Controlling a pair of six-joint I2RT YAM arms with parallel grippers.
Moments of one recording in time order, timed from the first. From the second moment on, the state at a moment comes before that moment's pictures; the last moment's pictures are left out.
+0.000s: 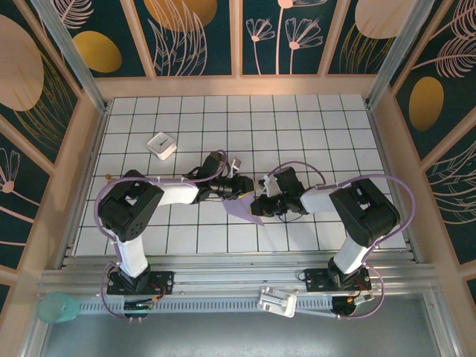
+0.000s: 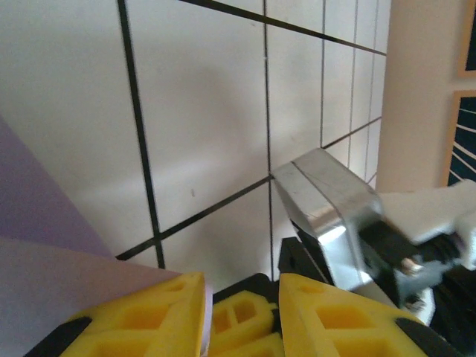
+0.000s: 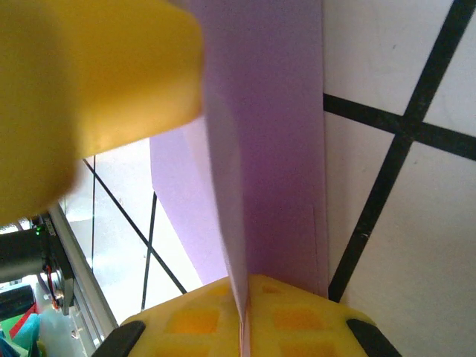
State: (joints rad) left arm -0.67 1.86 0.90 0.25 0.58 -1.00; right arm 0.56 1.68 0.61 0.13 -0.70 0.52
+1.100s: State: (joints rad) left arm -0.63 1.76 0.82 0.29 0.54 -1.03; right arm 0.56 1.68 0.61 0.13 -0.70 0.52
